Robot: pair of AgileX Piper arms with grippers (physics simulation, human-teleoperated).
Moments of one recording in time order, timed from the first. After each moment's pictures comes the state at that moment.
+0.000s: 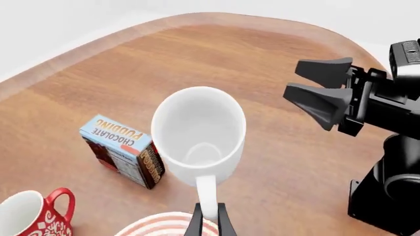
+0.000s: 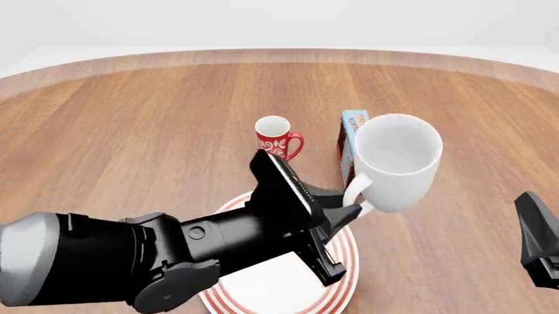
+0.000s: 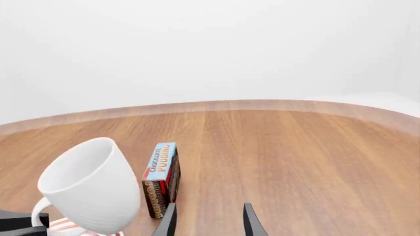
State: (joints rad) left arm -1.06 1.55 -0.67 -0.55 0.06; right arm 0.01 0.00 -0.01 -0.01 0.08
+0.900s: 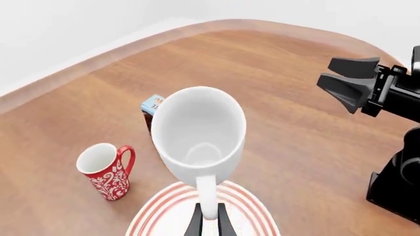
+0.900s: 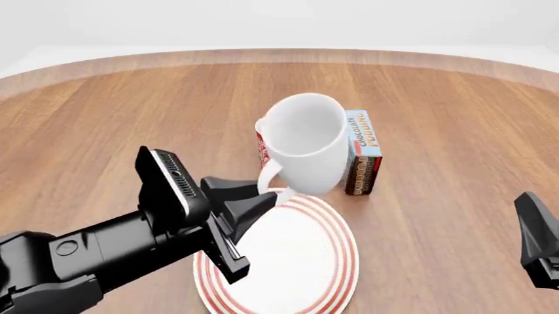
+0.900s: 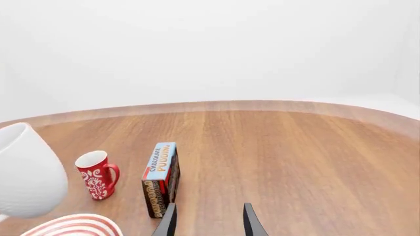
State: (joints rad) left arm -0.93 1.18 -0.41 -0.49 0.05; right arm 0.01 0.00 -0.01 -0.01 0.07
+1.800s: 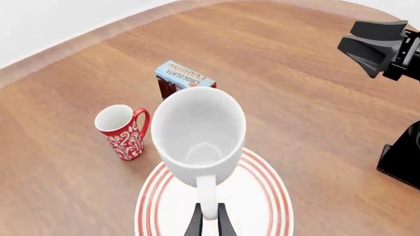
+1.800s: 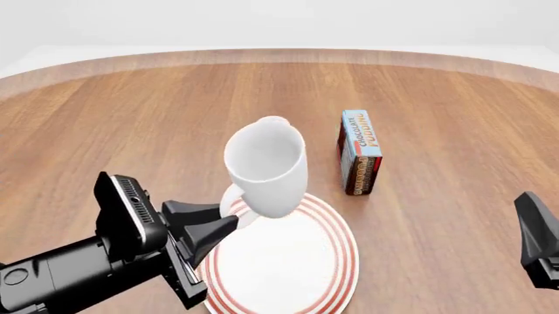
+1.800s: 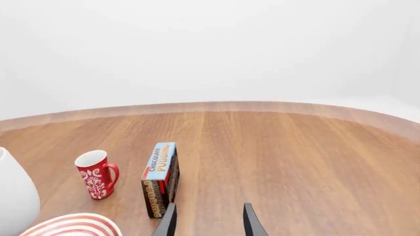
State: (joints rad) left arm -0.87 1.02 -0.28 -0.37 0.06; right arm 0.01 0.00 -0.01 -0.01 0.06
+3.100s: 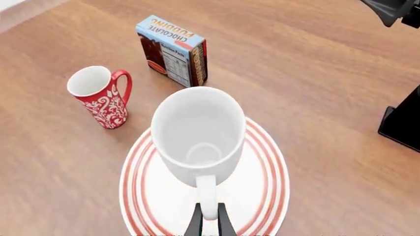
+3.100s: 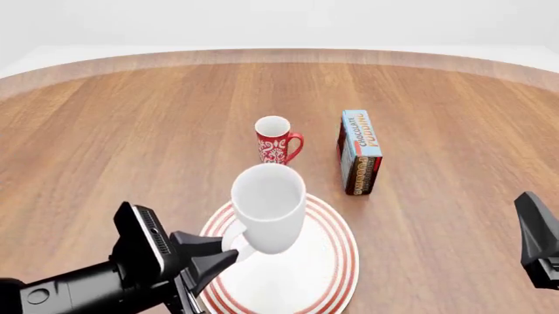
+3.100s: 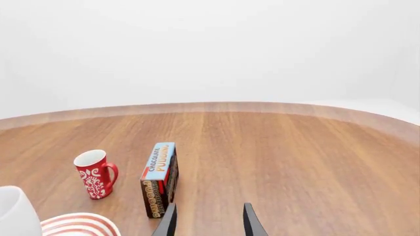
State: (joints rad) left arm -0.90 1.10 -0.20 -0.39 0.05; right arm 0.01 0.00 -0.01 -0.01 0.05
